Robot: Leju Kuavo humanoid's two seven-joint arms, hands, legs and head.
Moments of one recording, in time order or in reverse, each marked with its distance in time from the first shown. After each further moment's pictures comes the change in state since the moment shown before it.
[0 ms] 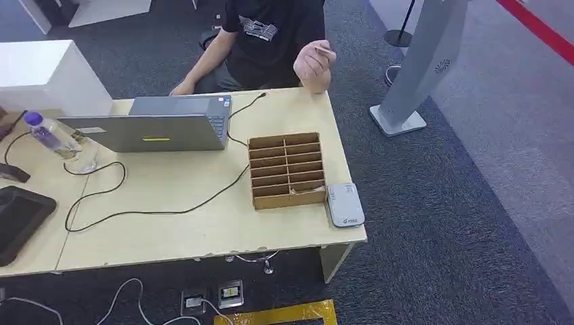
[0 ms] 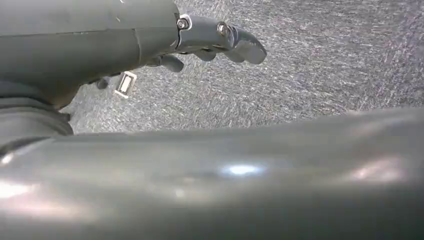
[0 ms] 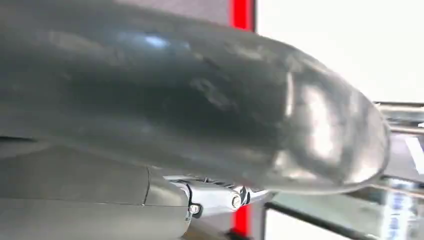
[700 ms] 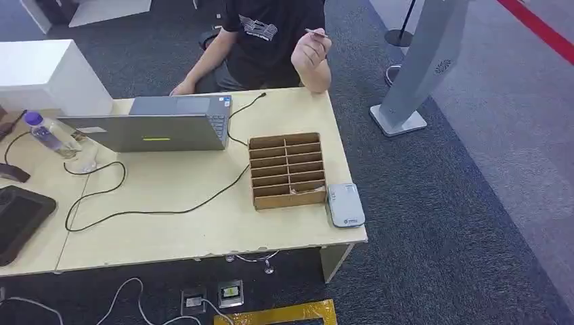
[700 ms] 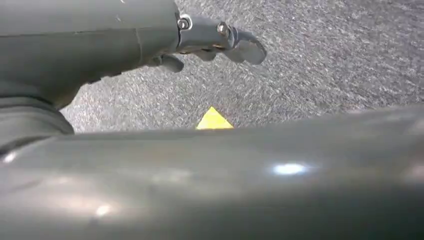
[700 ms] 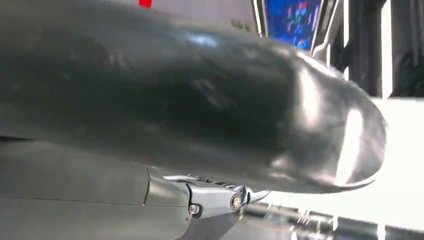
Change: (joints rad) left arm -0.006 0.016 0.111 0.000 0.110 -0.011 0.058; right arm -0.322 -0.016 0.654 -0.097 -0.185 0.147 0.022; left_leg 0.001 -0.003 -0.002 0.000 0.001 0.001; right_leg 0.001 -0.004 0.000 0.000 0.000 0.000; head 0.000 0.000
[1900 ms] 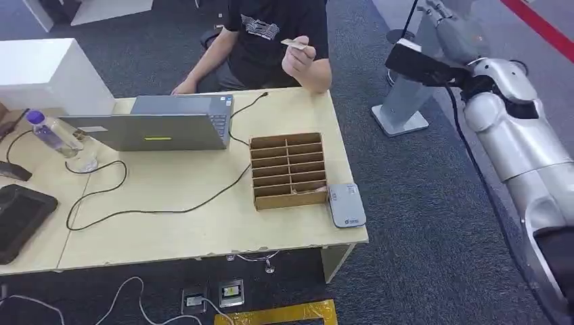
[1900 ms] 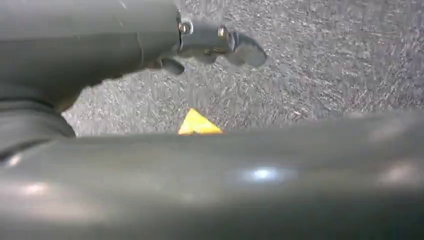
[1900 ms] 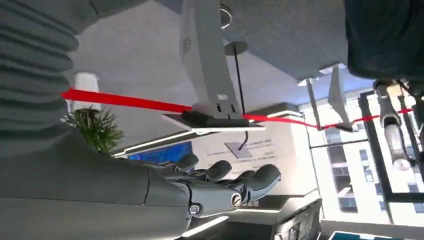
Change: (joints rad) left arm -0.008 0.038 -0.001 0.000 -0.089 -0.109 -0.023; right arm -0.059 0.355 1.218 -0.343 0.380 0.421 0.334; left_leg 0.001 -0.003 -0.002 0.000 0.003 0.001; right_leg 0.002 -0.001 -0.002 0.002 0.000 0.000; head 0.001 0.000
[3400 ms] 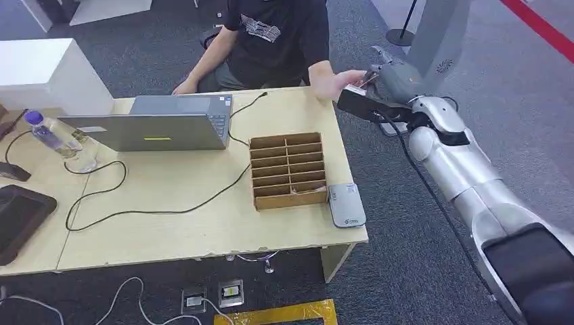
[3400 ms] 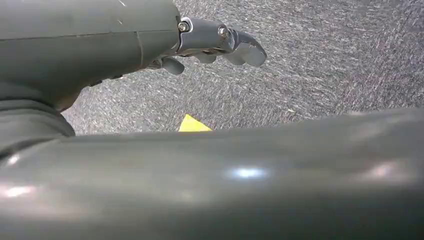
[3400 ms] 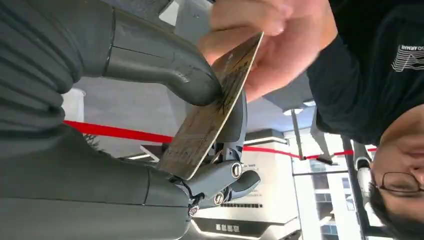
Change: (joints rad) left arm -0.007 -0.001 -0.030 0.000 -0.042 -0.002 0.000; right arm 0.084 0.148 0.047 0.122 0.055 -0.089 -0.022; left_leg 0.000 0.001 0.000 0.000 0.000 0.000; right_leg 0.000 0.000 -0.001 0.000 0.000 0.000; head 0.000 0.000
